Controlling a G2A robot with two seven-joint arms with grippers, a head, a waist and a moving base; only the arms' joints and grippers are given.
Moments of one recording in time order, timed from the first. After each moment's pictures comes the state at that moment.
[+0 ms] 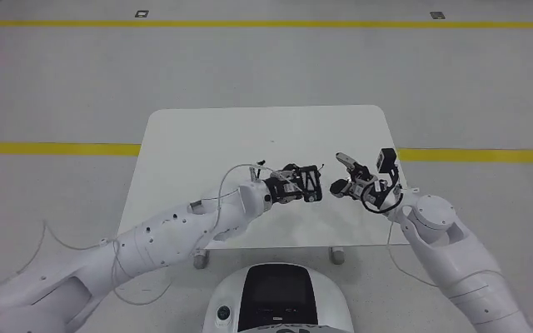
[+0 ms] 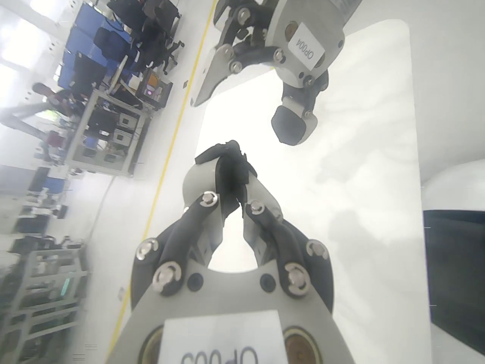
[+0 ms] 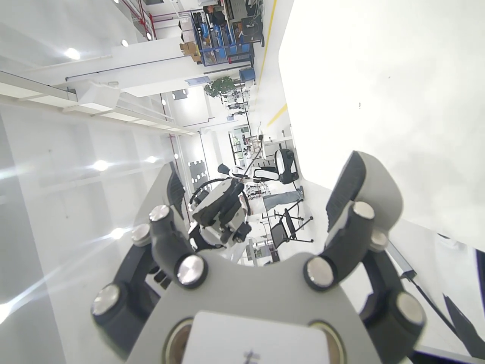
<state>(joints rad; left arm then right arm) 0.77 -1.00 -0.38 -1.75 1.35 -0.17 -0.23 -1.46 -0.92 1.26 -1.66 0.63 0.14 0.52</state>
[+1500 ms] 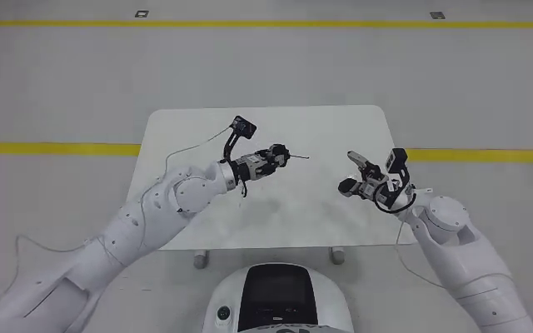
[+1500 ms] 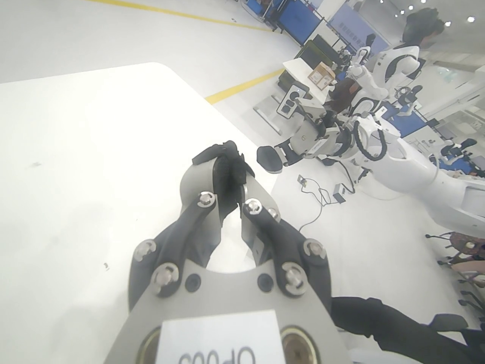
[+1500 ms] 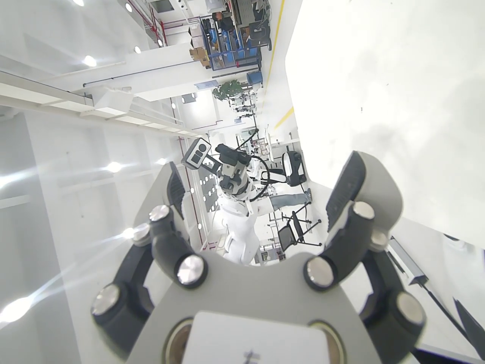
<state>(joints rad) 0.86 -0.98 -0.58 -1.49 0.19 -0.34 -0.23 -1.49 -0.92 1.33 -1.65 0.66 0.13 0.58</state>
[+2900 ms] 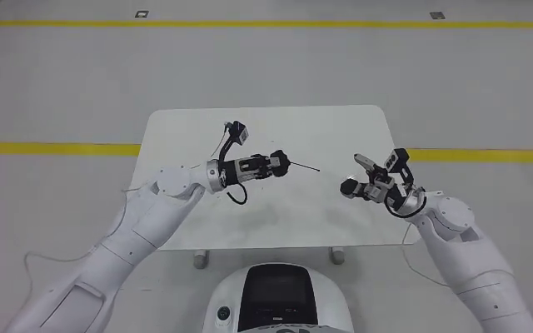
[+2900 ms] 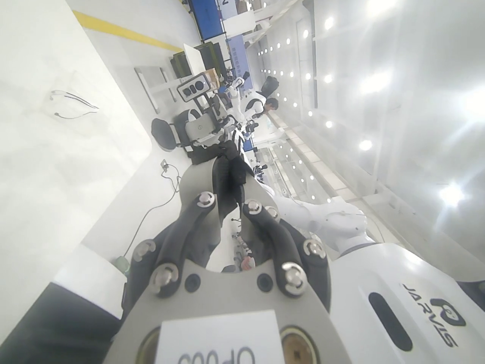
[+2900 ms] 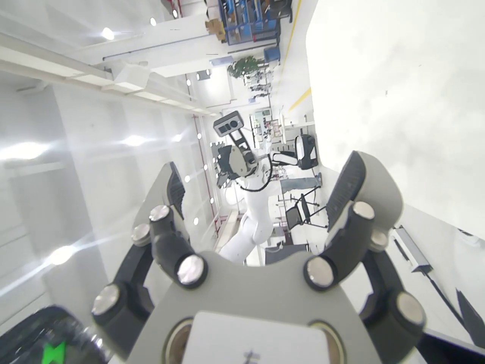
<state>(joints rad) 0.95 -1.08 -0.81 -1.34 -0.61 -0.34 -0.85 -1.45 -0.92 1.34 -1.48 0.76 -0.02 0.86</state>
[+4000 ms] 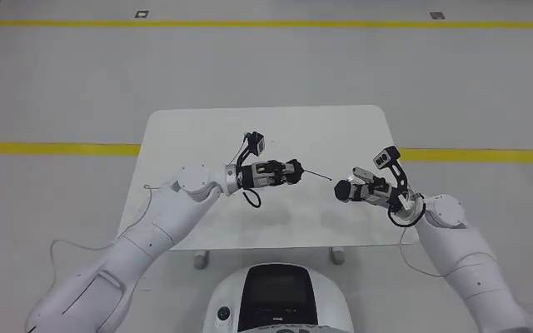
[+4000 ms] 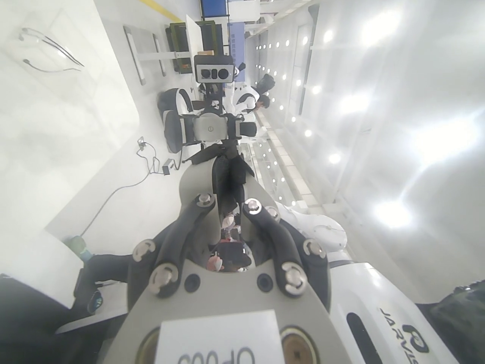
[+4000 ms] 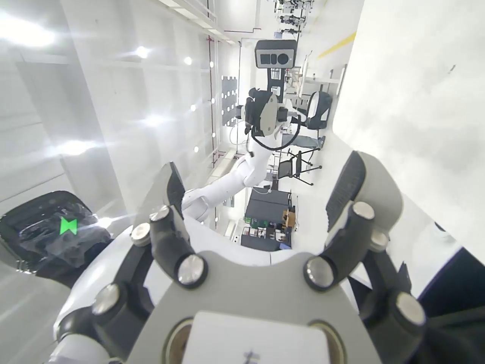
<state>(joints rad) 0.90 -1.17 -0.72 -1.21 -0.68 -0.25 -0.90 -1.31 -0.97 1.24 -1.26 0.78 -0.34 1.19</state>
